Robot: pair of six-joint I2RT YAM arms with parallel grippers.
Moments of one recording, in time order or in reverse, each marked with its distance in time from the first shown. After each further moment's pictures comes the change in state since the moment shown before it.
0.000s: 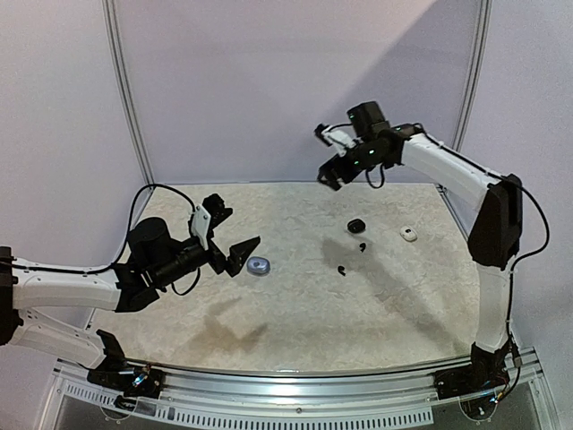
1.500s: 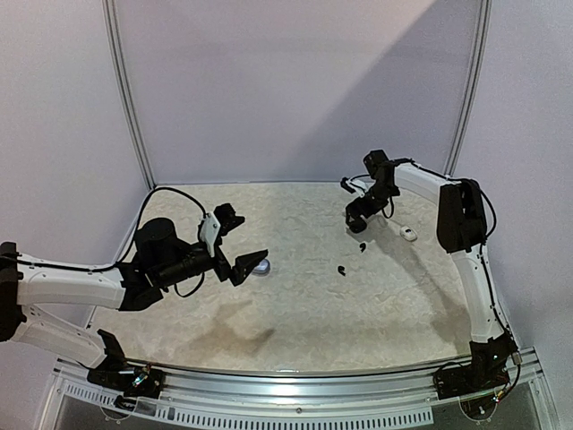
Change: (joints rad) left arm -0.006 0.042 0.014 -0.026 0.120 0.040; right arm -0.224 0.431 0.164 -0.150 -0.158 -0.073
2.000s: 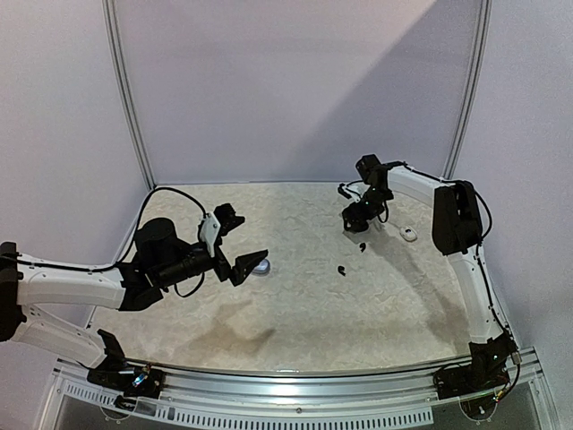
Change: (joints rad) left arm 0.000 0.000 0.000 0.000 0.000 0.001; right arm 0.042 0.026 0.000 -0.032 0.085 0.087
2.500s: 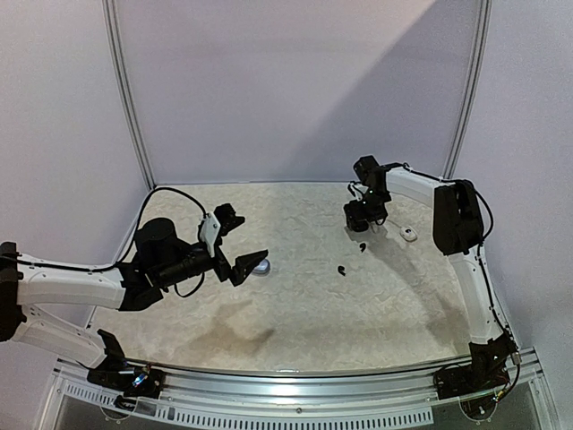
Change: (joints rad) left arm 0.000 0.000 0.000 -0.001 0.000 0.000; right arm 0.012 -0.027 -0.053 0.029 0.148 0.347
